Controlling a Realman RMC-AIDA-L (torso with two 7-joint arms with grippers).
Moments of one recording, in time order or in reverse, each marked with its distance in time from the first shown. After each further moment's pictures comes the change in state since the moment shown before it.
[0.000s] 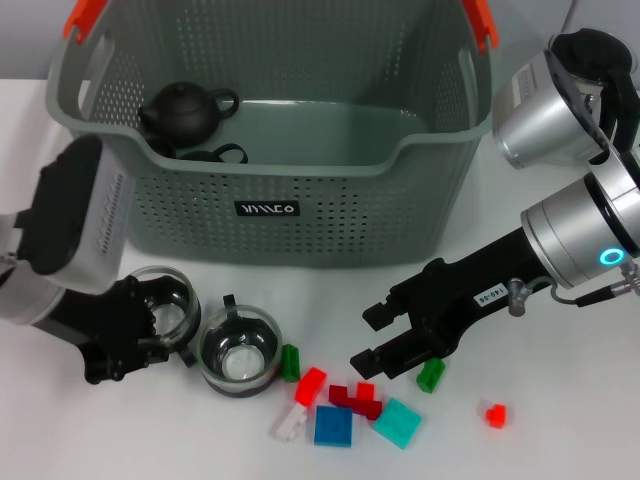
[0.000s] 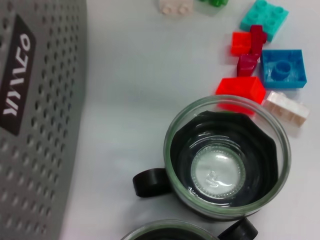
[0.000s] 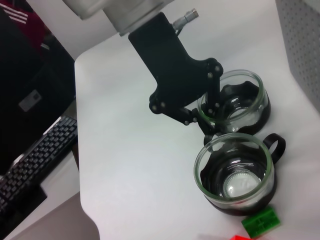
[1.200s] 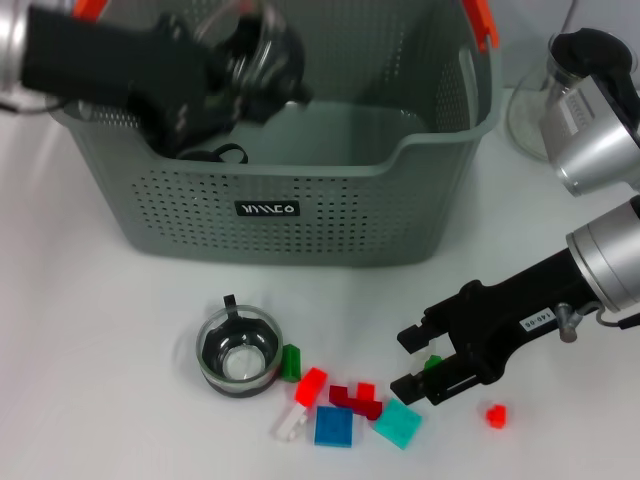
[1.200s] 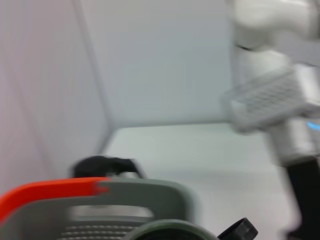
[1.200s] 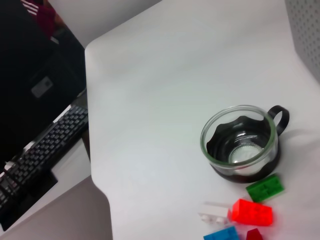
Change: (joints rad) left arm -0.243 0.121 -0.360 0.052 -0.556 0.273 -0.262; right arm -0.054 -0.025 0.044 0.010 -0.009 -0.066 -0.090
